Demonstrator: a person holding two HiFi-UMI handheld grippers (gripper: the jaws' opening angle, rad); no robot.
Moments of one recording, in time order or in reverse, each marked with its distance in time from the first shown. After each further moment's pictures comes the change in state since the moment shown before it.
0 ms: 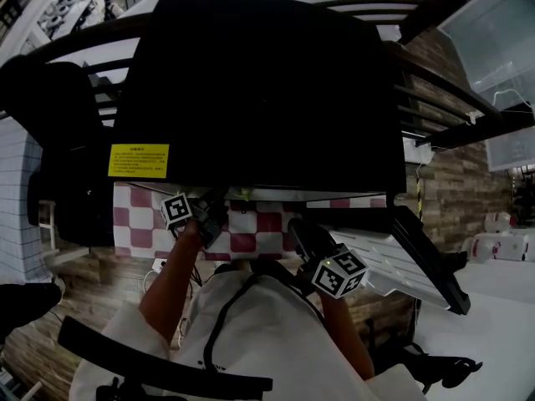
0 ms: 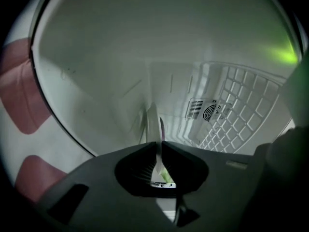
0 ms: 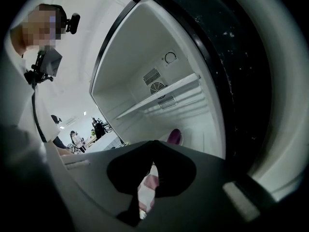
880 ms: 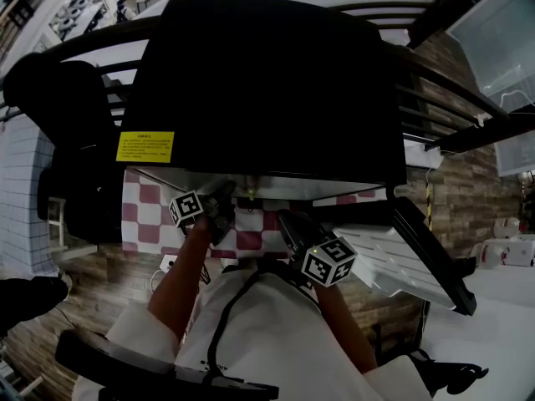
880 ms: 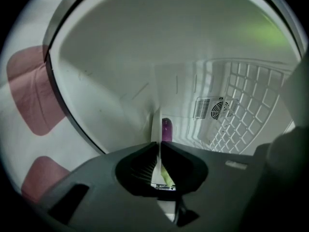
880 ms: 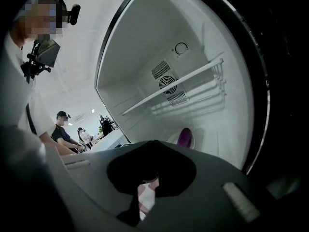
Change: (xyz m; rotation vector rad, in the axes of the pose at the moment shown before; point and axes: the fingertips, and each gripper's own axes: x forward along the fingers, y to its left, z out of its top) left arm -0.008 0.031 0.001 0.051 -0.057 0.142; right arm 0.031 0.020 -0.004 -0.047 0.010 0.086
